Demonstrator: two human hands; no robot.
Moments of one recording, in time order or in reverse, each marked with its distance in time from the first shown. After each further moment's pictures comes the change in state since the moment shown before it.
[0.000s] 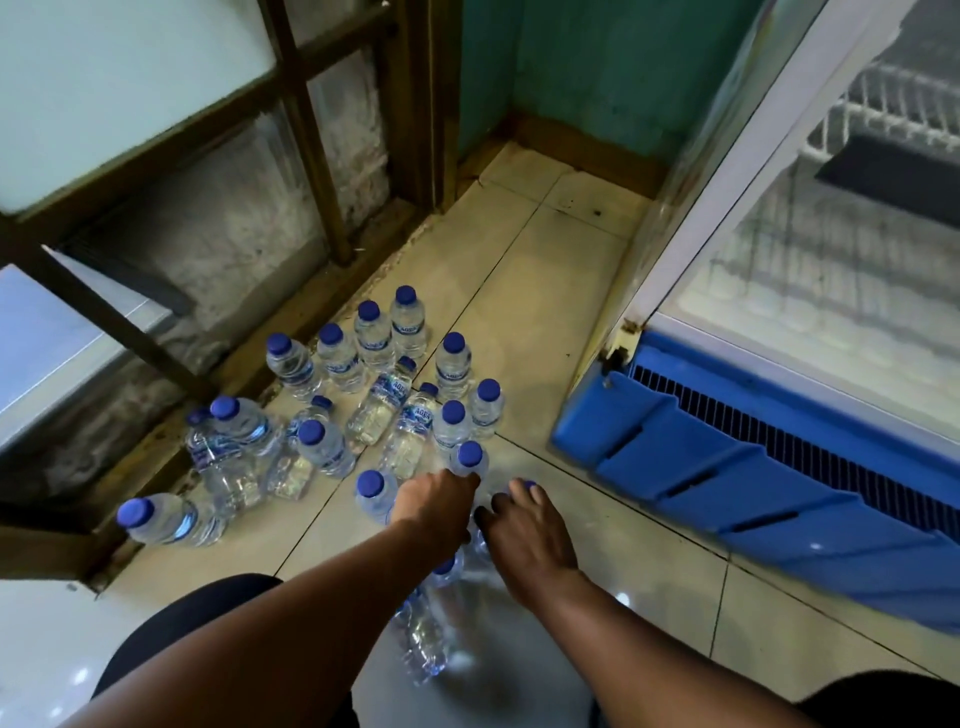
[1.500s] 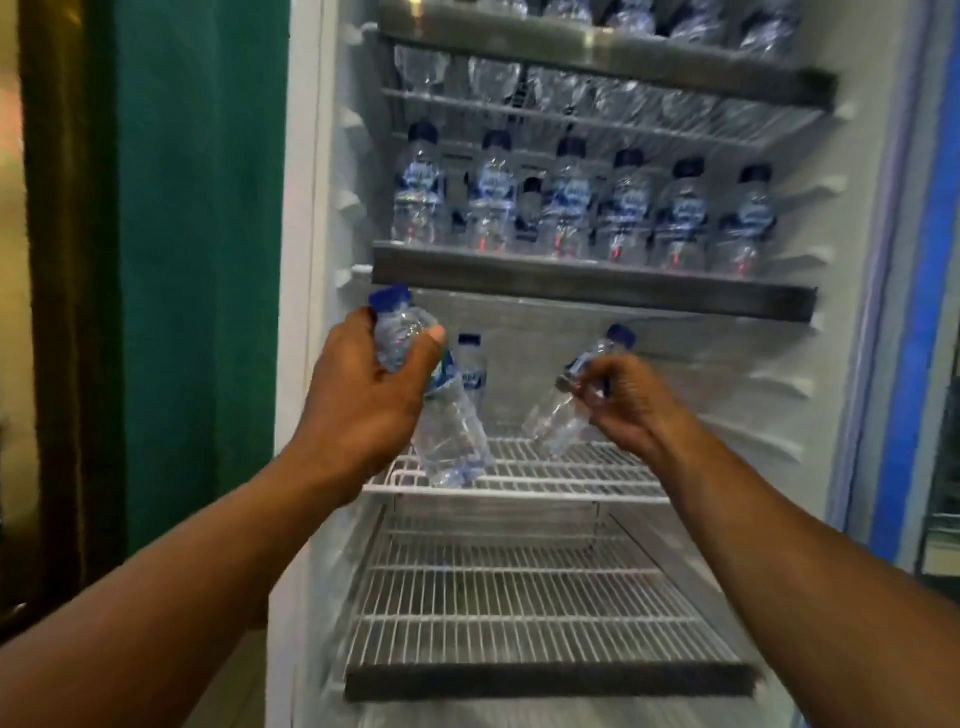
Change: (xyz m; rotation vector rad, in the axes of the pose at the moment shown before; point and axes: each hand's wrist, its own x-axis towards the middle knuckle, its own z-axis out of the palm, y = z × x) left_hand -0.194 0.244 -0.533 -1.100 1.173 0.970; right_hand -0.291 0.442 -0.455 1.843 1.430 0.048
